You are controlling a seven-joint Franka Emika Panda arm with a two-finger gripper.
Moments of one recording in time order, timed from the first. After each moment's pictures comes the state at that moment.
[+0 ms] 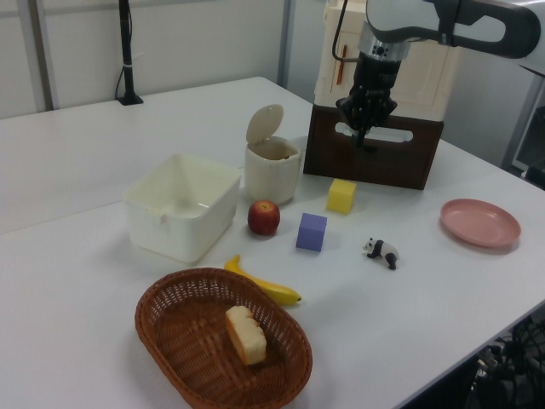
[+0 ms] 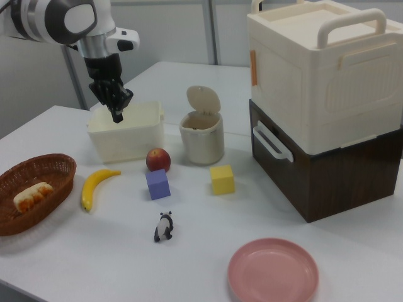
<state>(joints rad) 0.08 -0.01 -0.06 -1.65 0.04 1.69 0.13</state>
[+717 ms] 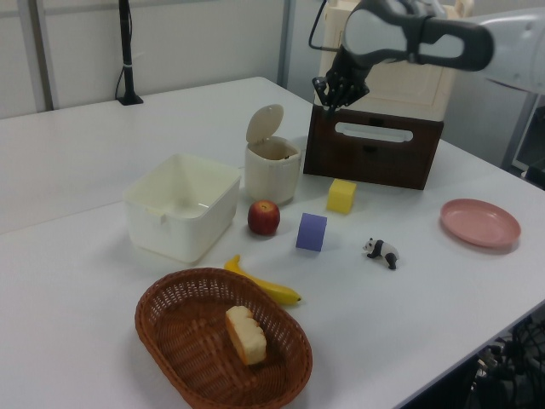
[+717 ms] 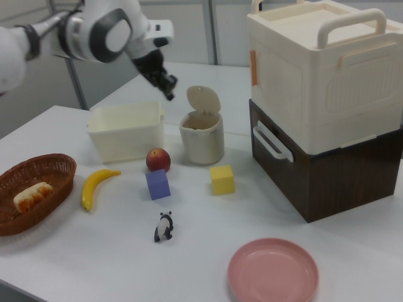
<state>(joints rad) 0.03 0.21 -0.07 -1.53 0.00 2.15 0.23</state>
